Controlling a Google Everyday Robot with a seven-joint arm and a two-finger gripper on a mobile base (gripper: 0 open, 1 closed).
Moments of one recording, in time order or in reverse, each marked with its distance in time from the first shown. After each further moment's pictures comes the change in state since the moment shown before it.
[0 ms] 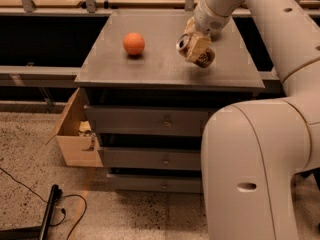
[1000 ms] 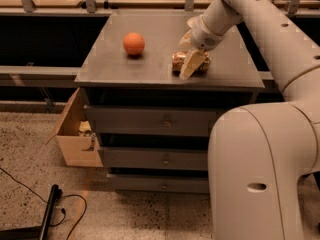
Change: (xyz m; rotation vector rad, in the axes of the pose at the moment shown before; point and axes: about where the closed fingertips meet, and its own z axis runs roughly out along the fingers) arm 0.001 0.023 0.045 -0.082 -0.103 0.138
